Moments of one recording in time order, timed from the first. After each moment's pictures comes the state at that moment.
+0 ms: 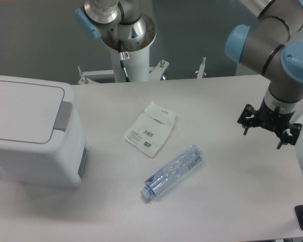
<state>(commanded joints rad) 2.78 -2.06 -1.31 -1.23 1.51 1.31</state>
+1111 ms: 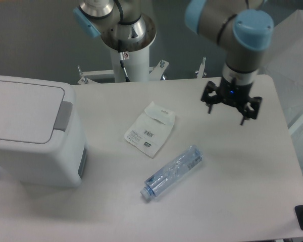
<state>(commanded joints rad) 2.67 -1.71 -1.59 -1.31 1.41 1.11</state>
